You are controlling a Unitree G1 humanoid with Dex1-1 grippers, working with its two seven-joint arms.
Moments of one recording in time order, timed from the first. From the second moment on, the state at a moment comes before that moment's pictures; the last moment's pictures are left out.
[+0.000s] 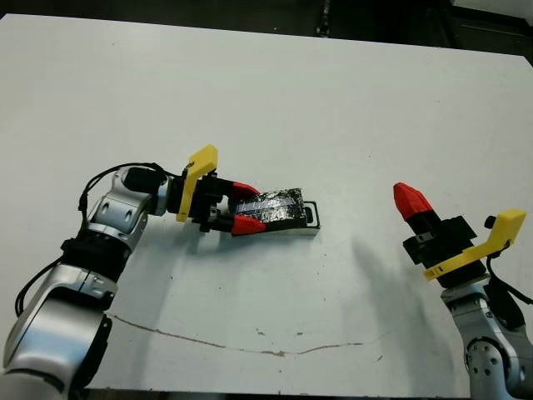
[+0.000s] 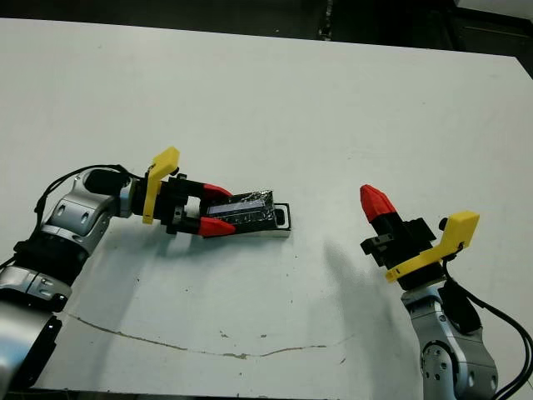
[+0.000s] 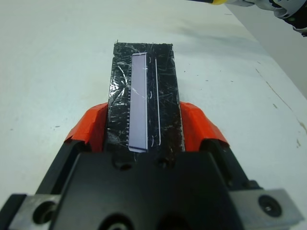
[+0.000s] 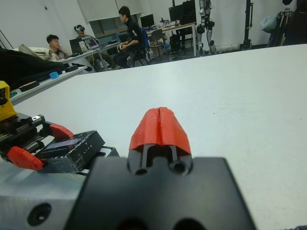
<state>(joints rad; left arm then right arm) -0.71 0.40 -0.26 0.58 -0.22 0.12 -1.37 0.06 -0.26 -0.22 -0.28 0.57 0.21 0.47</state>
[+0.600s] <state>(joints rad) -0.77 0.32 -0.27 0.67 -0.19 0.10 -1.37 0.06 -0.26 -0.22 -0.28 0.57 0.21 0.47</state>
